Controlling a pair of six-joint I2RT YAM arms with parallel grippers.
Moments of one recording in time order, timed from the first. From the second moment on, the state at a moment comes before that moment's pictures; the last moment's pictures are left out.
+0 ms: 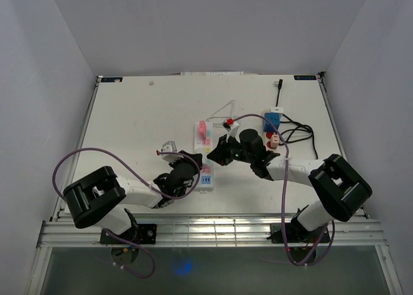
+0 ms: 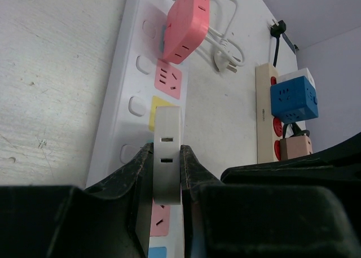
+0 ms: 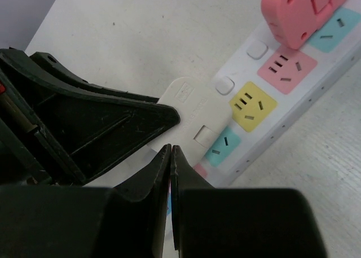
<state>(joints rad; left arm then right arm) -1.00 1.45 0.37 0.70 -0.77 -1.09 0.72 1.48 0.63 0.50 -0.37 0.43</state>
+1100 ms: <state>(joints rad) -0.88 1.53 0.36 0.85 -0.64 -1.08 0.74 1.69 0.74 0.54 -0.29 0.44</state>
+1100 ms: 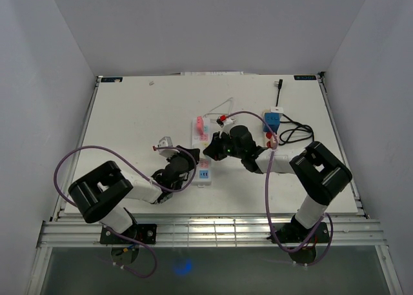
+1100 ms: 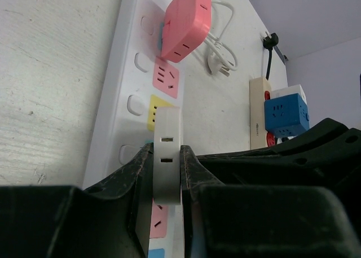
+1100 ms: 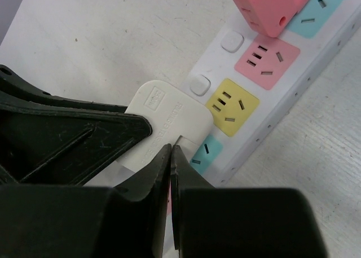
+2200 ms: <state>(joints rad) -0.82 1.56 0.40 0.83 -0.54 -1.09 1.12 1.55 0.67 0.23 0.37 0.52</state>
